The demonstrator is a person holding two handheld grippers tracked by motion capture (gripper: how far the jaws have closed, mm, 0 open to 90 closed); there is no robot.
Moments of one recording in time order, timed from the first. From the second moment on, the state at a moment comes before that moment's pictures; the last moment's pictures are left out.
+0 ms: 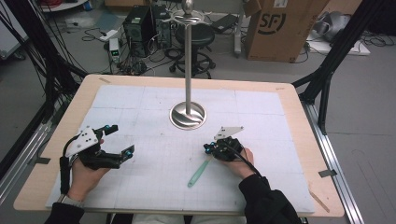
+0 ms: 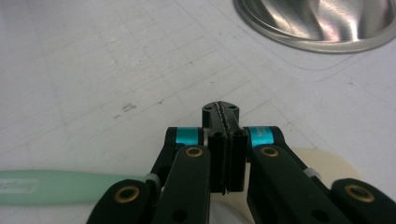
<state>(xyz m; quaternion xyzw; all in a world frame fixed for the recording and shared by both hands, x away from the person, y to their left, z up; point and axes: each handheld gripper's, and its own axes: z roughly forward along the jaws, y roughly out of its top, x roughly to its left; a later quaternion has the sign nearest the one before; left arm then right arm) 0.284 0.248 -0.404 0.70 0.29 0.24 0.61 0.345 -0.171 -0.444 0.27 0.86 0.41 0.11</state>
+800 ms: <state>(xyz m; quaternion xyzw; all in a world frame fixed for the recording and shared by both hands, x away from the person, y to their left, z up) 0.287 0.247 -0.407 0.71 0.29 0.24 0.60 0.329 -0.188 -0.447 0.28 0.87 0.38 0.12</state>
